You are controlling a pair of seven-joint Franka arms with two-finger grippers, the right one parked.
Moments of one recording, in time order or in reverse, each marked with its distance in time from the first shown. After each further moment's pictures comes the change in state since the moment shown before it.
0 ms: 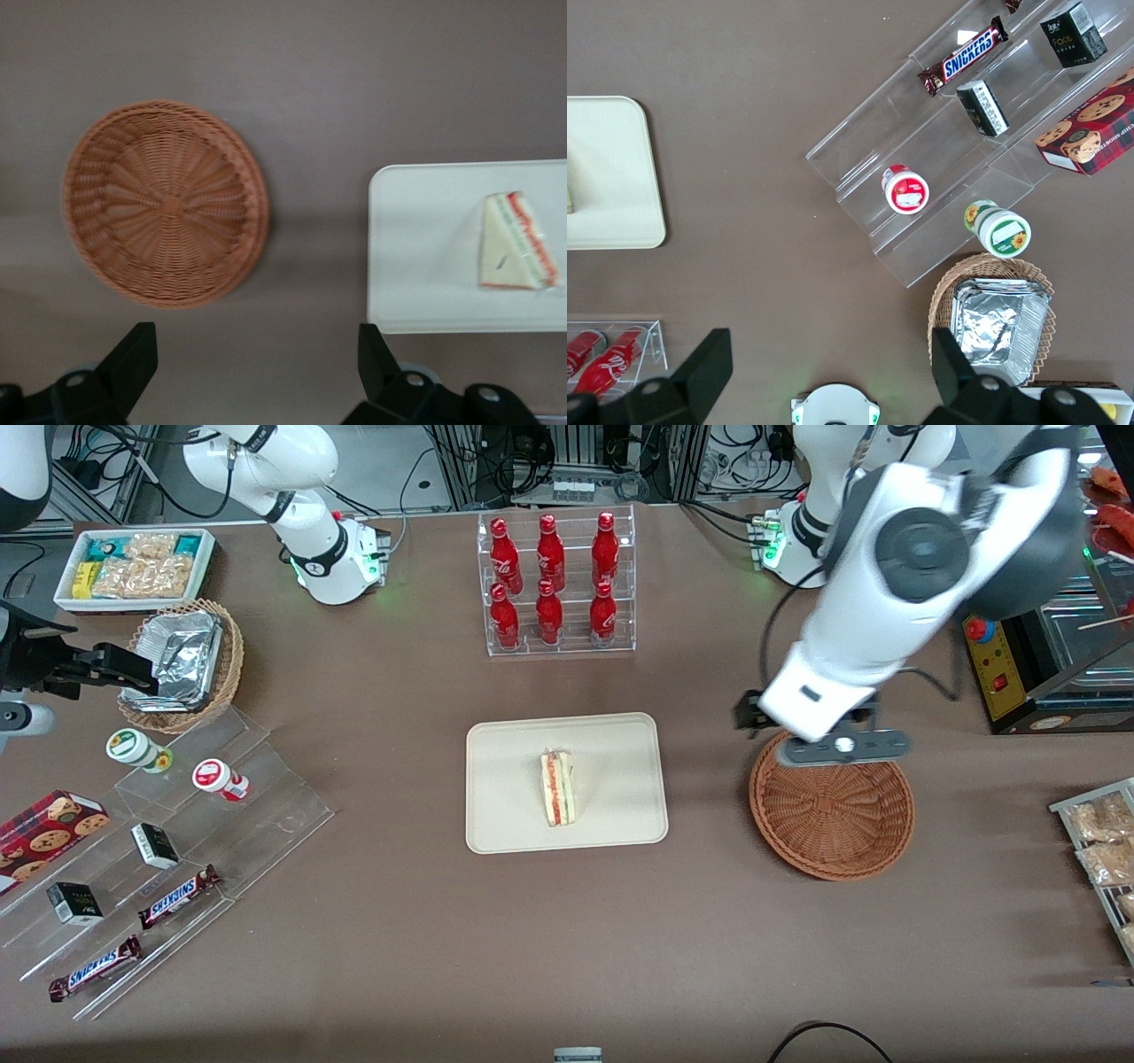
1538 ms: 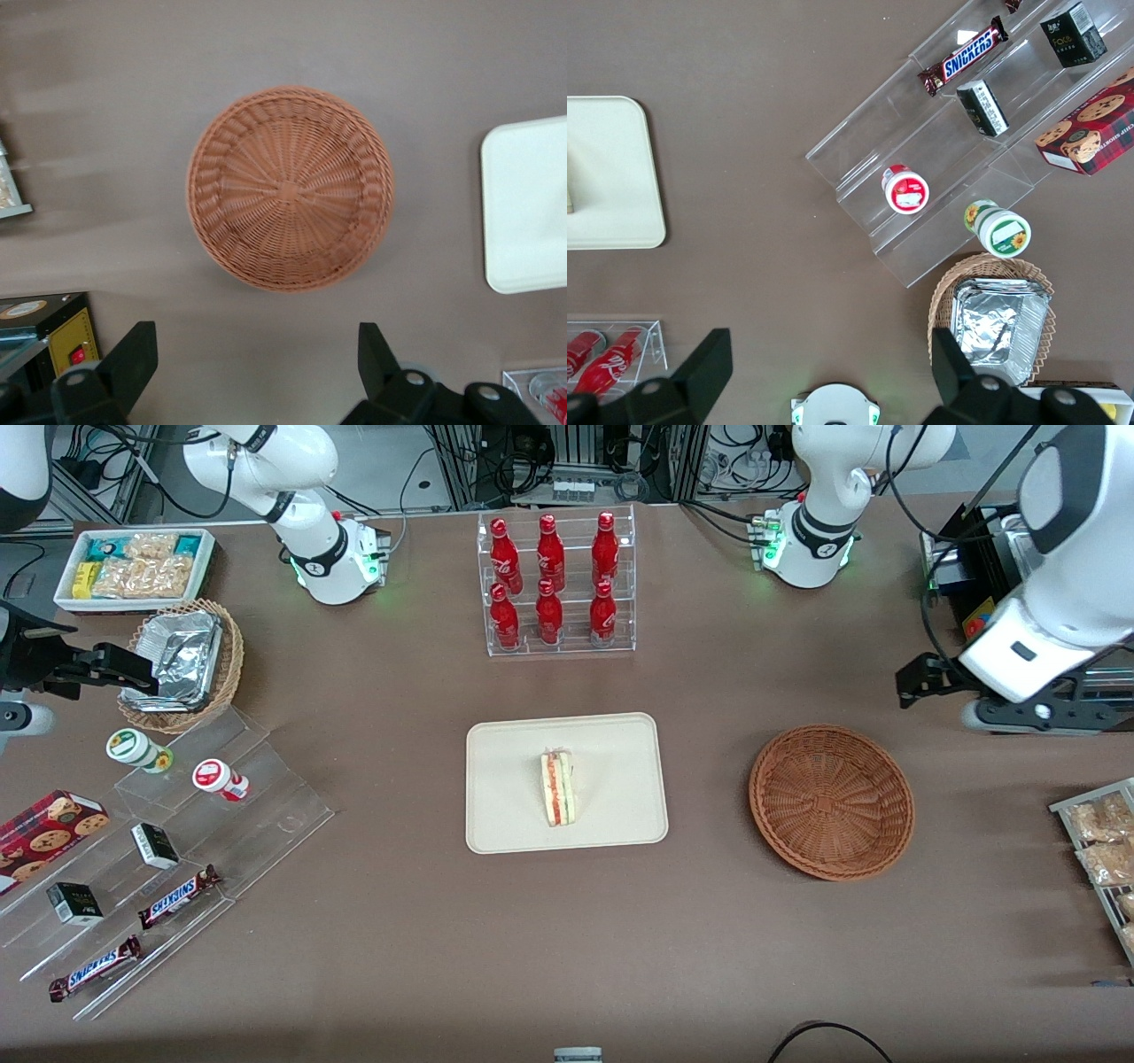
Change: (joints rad) arm 0.187 -0.178 0.099 -0.177 -0.005 0.023 0.368
